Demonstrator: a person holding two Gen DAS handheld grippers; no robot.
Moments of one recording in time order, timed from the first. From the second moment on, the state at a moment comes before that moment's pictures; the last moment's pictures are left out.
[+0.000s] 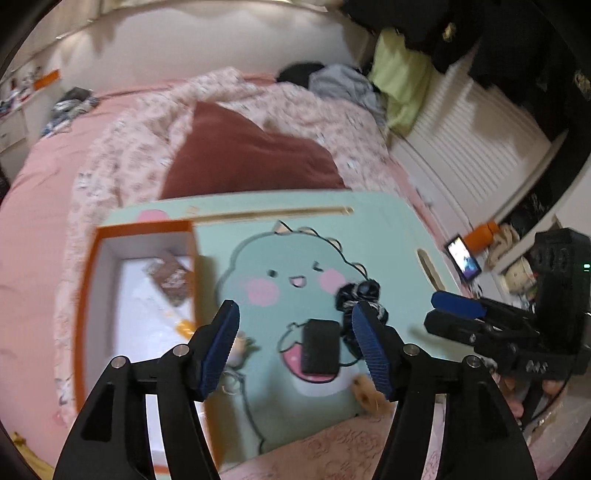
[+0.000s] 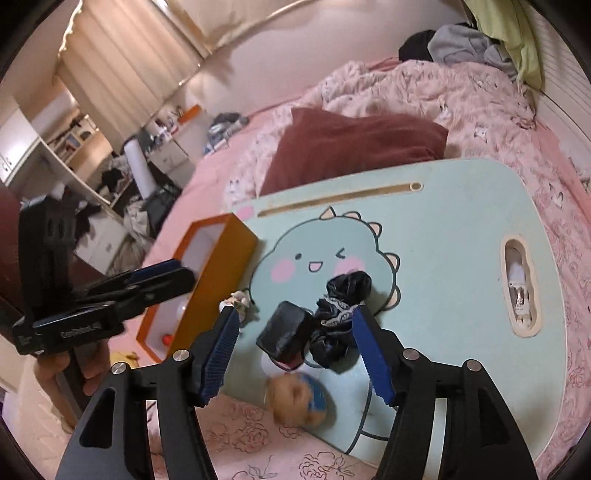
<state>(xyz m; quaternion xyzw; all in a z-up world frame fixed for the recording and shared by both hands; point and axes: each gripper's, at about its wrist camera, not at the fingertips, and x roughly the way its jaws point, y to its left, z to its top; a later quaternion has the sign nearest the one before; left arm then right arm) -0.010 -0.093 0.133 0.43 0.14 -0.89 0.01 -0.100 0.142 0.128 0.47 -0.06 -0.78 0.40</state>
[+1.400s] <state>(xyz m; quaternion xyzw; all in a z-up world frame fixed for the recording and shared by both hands) 0.220 -0.242 0.095 0.24 0.35 -0.89 0.19 -0.012 -0.223 0.032 0.52 0.36 -0.59 0.49</state>
